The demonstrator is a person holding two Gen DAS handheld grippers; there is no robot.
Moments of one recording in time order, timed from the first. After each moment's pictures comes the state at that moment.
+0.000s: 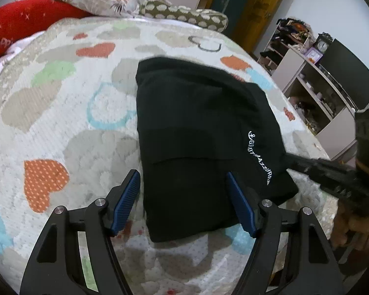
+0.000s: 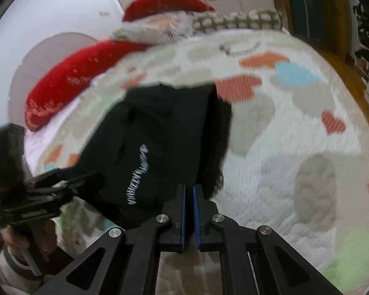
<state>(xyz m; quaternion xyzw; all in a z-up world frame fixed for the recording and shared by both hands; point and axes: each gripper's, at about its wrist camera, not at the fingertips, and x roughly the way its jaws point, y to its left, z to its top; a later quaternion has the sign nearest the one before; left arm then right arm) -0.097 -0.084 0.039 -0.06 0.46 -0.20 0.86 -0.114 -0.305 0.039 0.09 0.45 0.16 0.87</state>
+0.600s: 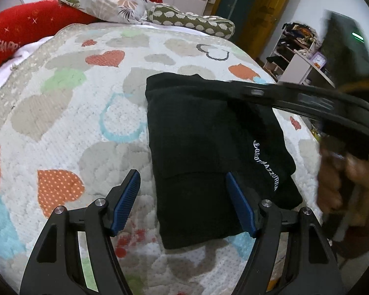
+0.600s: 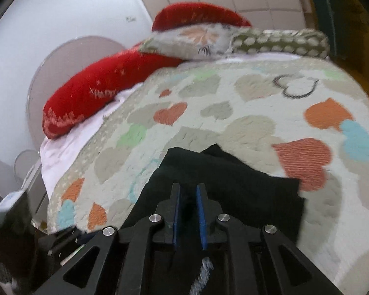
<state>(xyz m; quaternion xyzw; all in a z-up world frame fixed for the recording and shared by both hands) -0.090 -0.075 0.048 -0.06 0.44 -0.18 0.88 -0.015 -0.229 0.074 0.09 0.42 0.25 0.87</state>
